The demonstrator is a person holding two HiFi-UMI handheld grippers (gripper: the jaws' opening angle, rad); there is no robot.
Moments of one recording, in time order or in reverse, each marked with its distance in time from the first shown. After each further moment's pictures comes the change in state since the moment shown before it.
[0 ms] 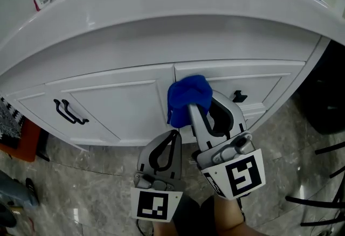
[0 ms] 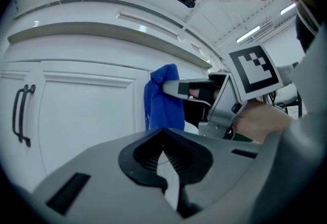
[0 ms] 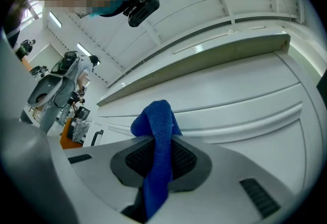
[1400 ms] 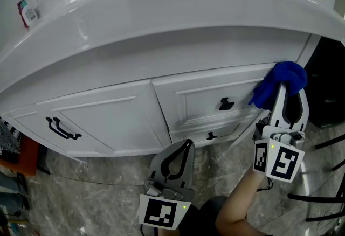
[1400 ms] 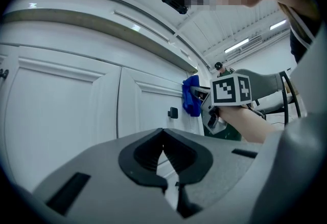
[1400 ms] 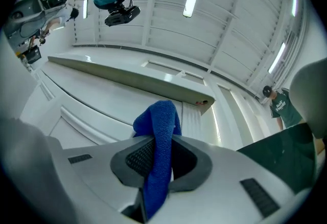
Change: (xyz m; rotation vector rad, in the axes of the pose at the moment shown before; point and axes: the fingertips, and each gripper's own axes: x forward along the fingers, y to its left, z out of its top) left arm 0.023 -0.051 0.000 -0.026 -0.027 -0.173; right arm -0.107 -0.192 0.044 -0.366 -0.076 -0.675
